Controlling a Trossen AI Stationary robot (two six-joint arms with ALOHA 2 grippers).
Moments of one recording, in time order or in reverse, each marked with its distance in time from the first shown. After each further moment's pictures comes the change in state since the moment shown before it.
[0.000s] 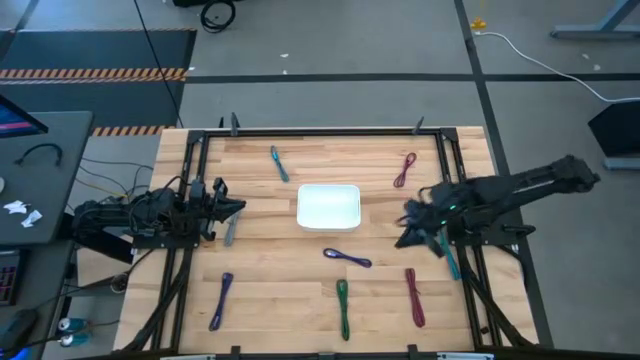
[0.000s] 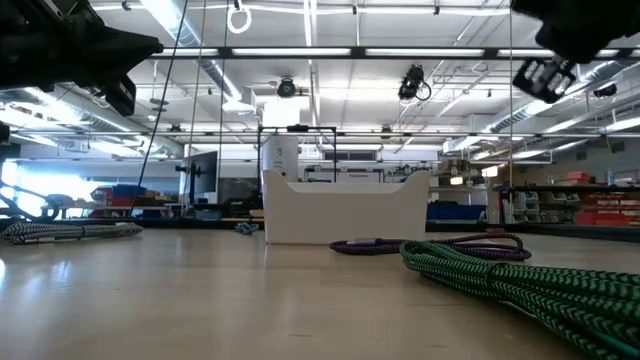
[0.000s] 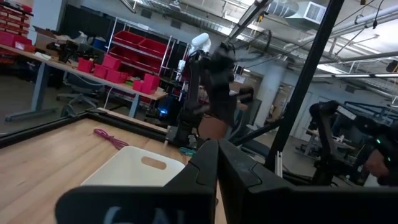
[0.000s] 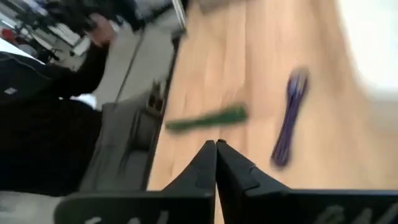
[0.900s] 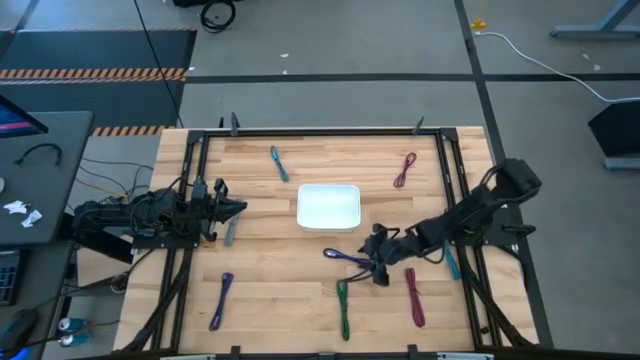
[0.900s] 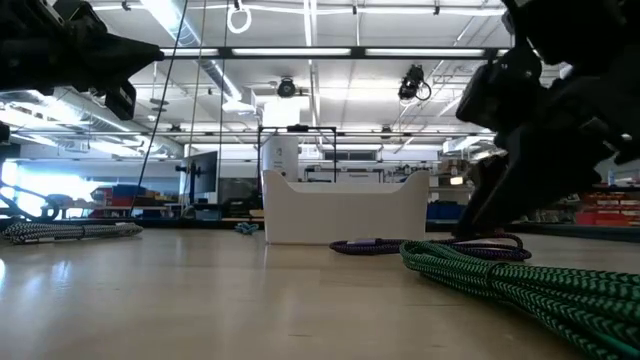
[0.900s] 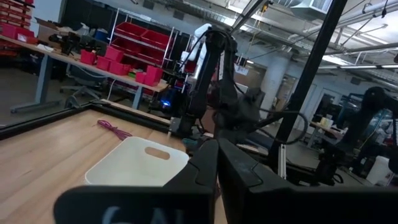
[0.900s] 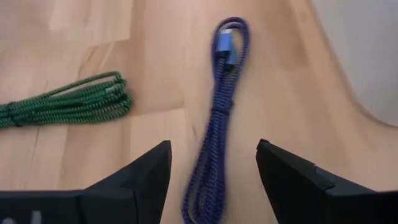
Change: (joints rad) left arm 0.000 0.000 0.000 -0.040 0.000 0.003; right arm 0.207 0.846 -0.028 0.646 0.561 -0.102
